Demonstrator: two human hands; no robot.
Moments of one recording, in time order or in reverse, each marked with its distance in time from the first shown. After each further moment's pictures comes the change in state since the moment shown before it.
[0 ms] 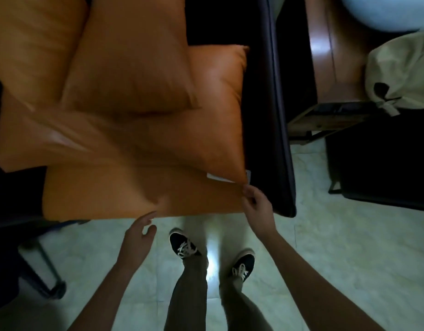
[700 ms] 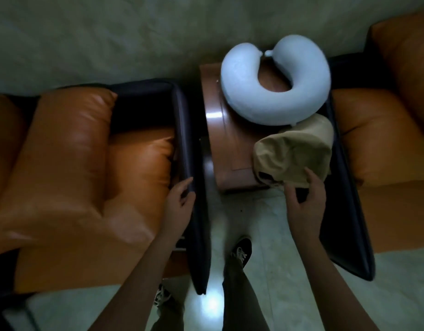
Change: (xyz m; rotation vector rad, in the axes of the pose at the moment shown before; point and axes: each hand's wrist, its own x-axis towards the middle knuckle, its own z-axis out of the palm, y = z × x) left_hand 0.080 0.431 0.183 -0.197 -0.027 0.343; right_hand 0.150 -0.070 -0.370 0.087 0.570 -0.195
